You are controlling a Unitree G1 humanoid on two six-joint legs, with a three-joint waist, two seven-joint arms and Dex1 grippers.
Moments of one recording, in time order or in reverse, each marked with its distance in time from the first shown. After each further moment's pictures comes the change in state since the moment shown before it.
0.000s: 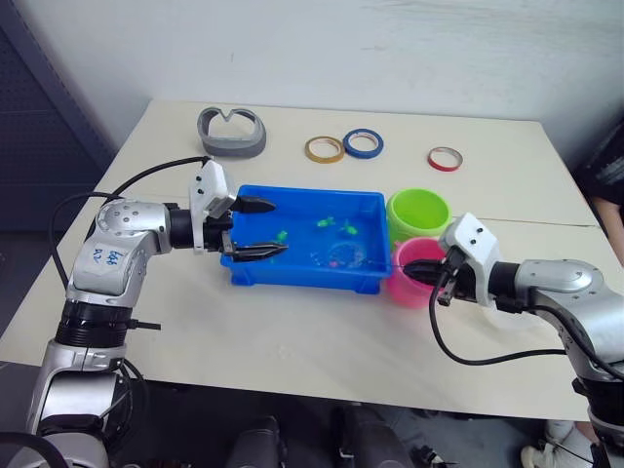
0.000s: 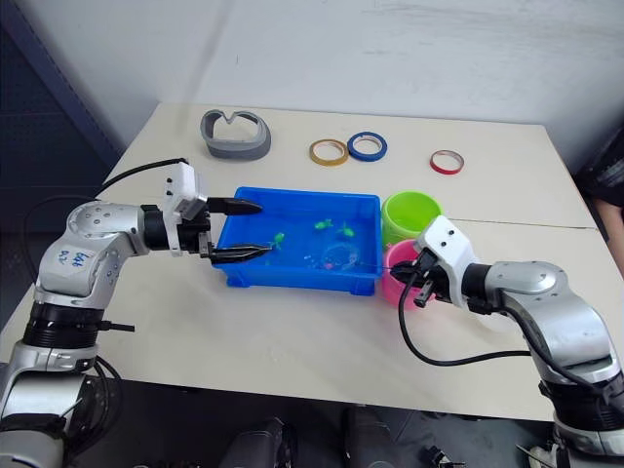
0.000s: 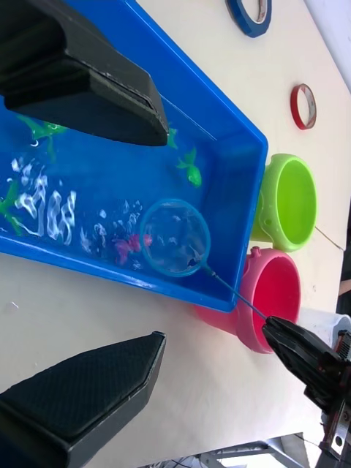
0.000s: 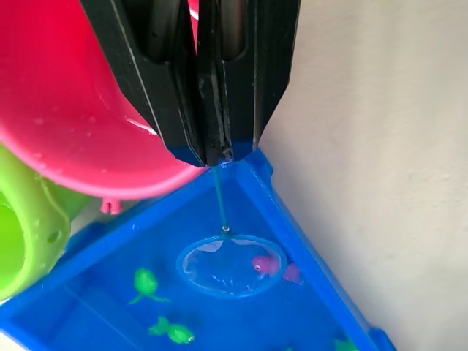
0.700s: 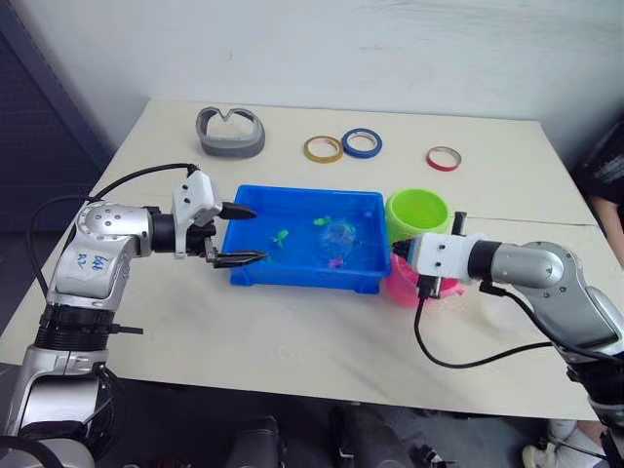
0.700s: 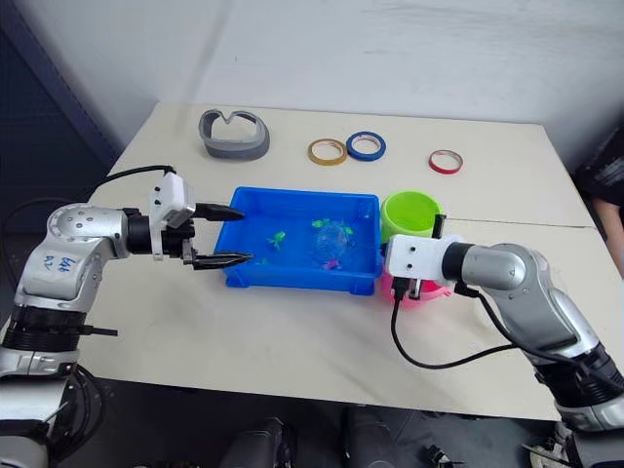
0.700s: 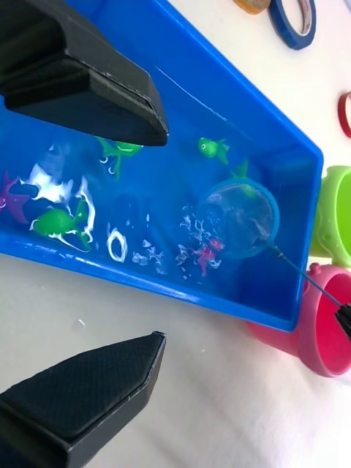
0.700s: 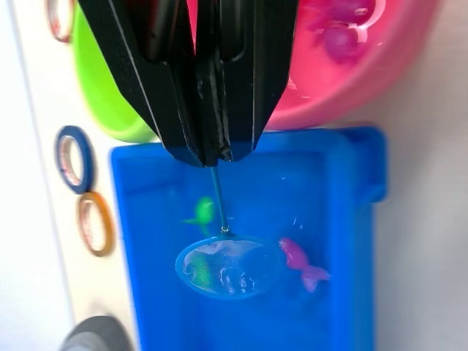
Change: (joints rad) left arm 0.049 0.069 0.009 -0.015 0.045 -0.028 -0.023; right arm -0.161 -0.026 0.215 0.199 -0.385 -0.616 0.003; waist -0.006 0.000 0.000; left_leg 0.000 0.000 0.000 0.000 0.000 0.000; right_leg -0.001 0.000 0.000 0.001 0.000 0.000
